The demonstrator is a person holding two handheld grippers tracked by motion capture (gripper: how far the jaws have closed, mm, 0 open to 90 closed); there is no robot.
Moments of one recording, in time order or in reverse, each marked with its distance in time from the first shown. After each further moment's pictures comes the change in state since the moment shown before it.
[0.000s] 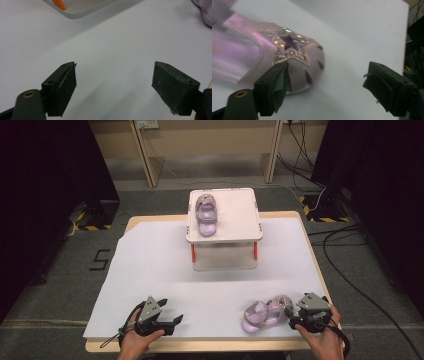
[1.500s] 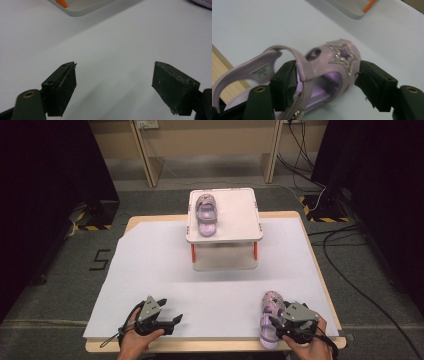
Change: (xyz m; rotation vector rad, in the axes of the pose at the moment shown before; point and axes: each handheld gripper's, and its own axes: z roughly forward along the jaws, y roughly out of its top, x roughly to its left) left arm 0.002 -0.001 0.000 0.005 0.006 -0.013; right arm 0.044 0.016 -0.019 -0.066 0.149 -0.088
